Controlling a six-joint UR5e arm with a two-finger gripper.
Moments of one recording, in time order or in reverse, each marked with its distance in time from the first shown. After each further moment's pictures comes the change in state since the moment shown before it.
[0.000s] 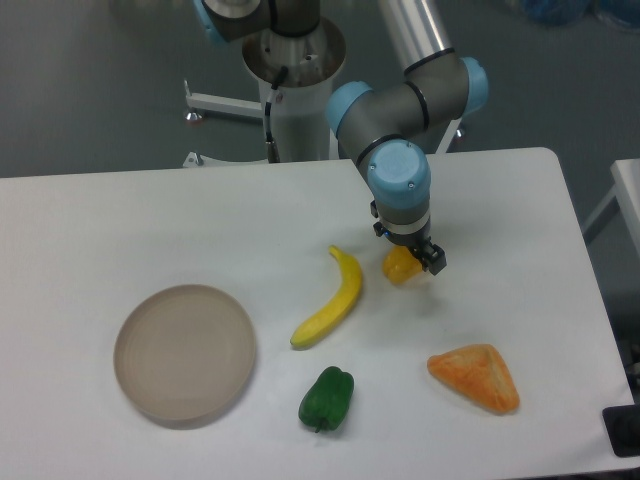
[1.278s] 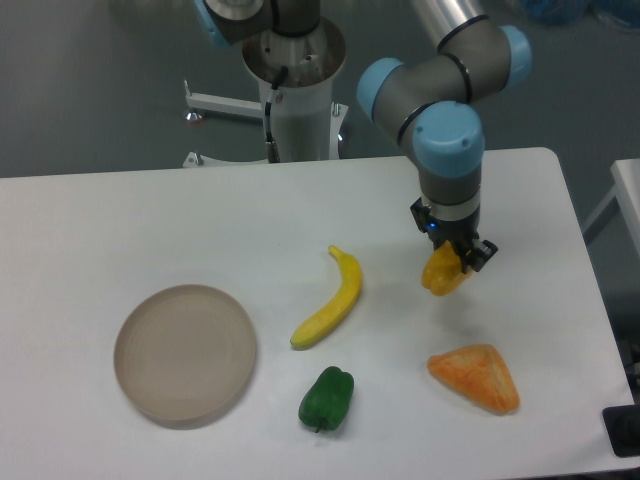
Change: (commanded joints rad) arm 0.061 0.000 0.242 -0.018 -0.101 -0.003
